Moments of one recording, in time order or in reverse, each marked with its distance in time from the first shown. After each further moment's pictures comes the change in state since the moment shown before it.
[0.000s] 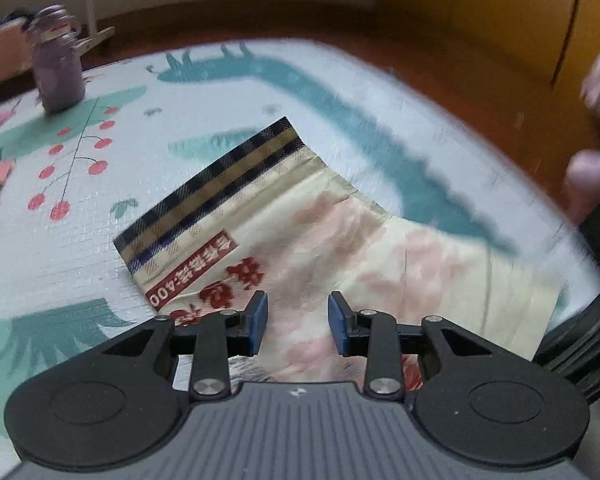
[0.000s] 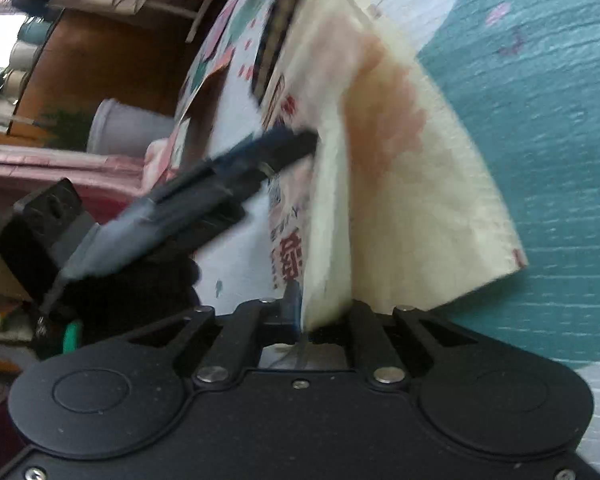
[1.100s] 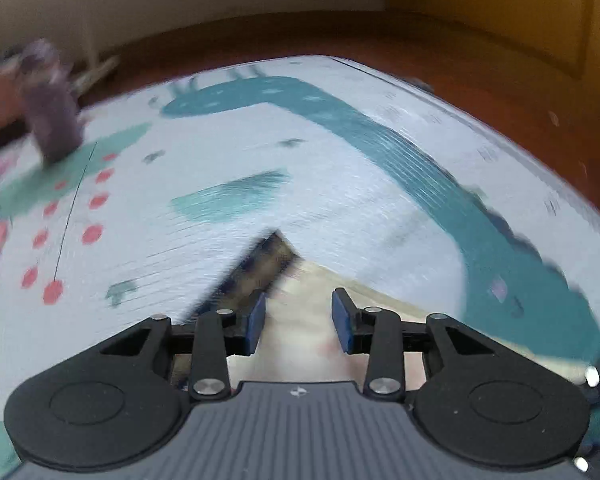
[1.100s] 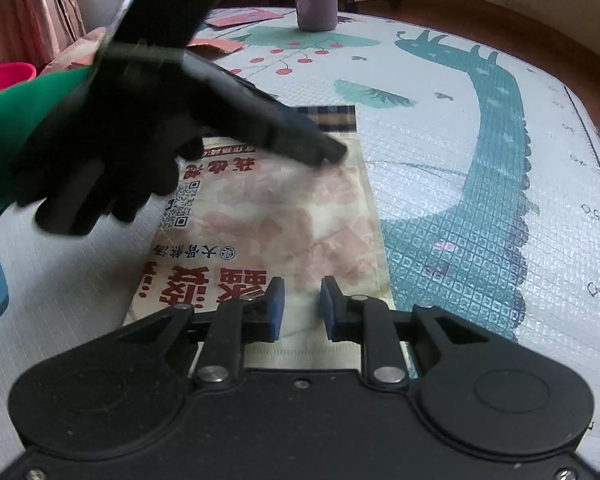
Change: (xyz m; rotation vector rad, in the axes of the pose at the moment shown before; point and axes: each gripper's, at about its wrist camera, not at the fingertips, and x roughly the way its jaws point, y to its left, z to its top) left arm 0.076 0.031 0.053 -0.006 -0.015 0.051; right arm 0.004 0.058 -0.015 -0.744 -0.137 -0.500
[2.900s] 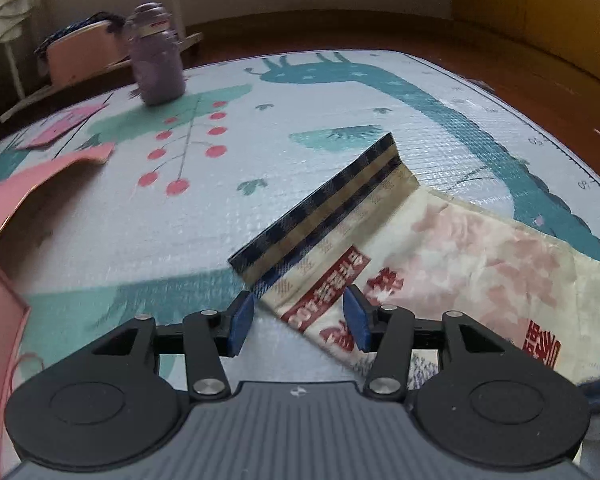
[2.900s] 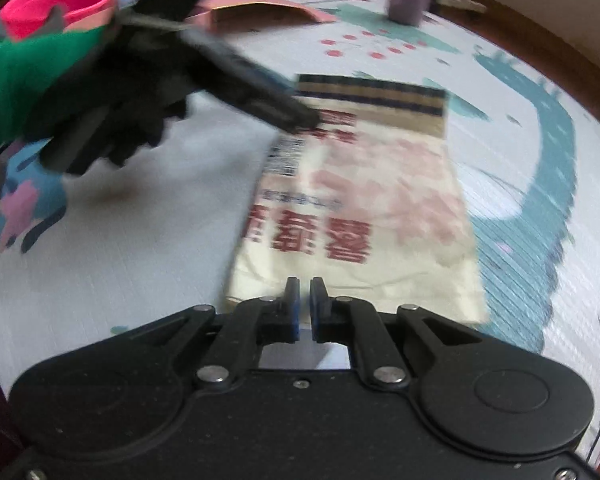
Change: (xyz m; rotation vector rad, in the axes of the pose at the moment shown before) left arm -0.084 0.010 -0.079 -0.135 0.000 0.182; right arm -0.030 0.053 -0.019 -0.202 0.094 0.008
